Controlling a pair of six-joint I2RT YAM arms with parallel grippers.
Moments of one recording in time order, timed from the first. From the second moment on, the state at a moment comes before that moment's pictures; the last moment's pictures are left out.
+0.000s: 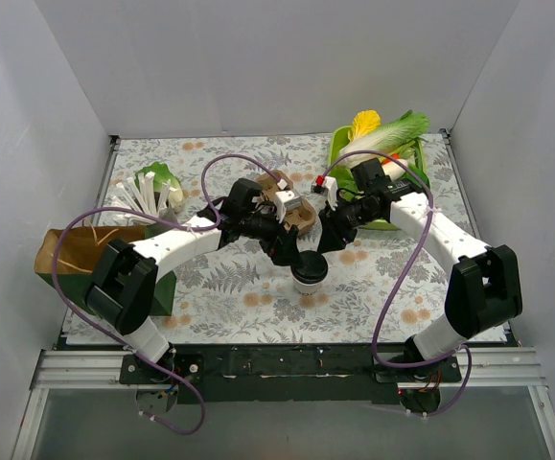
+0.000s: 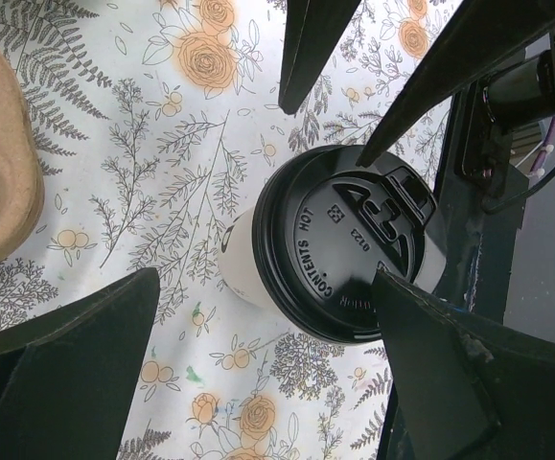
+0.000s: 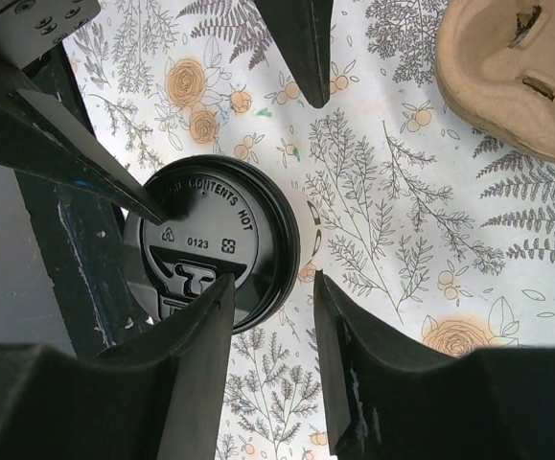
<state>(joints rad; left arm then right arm) -0.62 1.63 1.07 -0.16 0.76 0.03 0.43 1.55 1.23 -0.80 -0.79 -0.43</state>
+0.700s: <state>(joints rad) -0.62 1.62 1.06 -0.17 0.76 0.04 0.43 1.55 1.19 -0.80 -0.84 -0.42</state>
